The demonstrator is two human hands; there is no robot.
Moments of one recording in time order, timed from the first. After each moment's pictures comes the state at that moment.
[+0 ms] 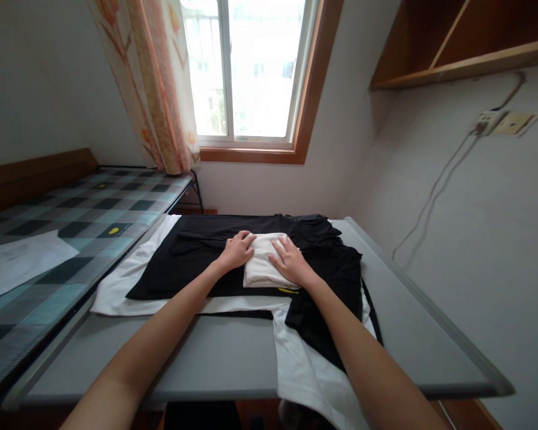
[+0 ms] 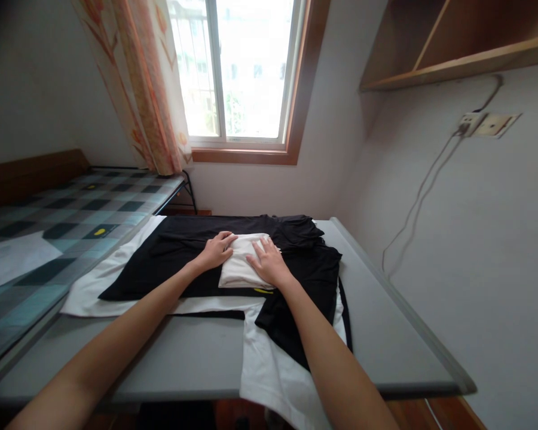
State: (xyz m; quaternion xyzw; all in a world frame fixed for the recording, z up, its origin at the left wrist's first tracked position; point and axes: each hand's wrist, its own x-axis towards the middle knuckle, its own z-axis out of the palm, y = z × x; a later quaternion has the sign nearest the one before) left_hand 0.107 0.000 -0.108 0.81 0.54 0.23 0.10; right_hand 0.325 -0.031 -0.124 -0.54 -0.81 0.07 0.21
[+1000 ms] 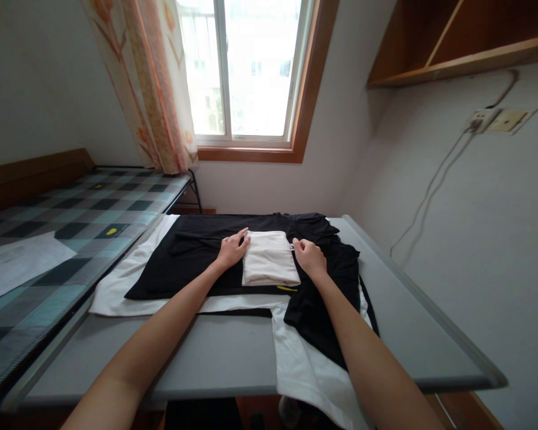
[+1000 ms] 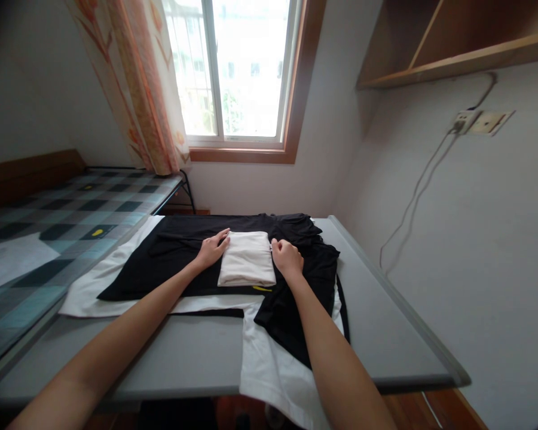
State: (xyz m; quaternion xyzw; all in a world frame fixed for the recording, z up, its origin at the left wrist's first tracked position) left_hand 0.102 0.007 -0.120 0.74 0.57 0.32 0.16; right_hand 0.350 -0.039 -0.096 -0.74 -0.59 0.14 0.28
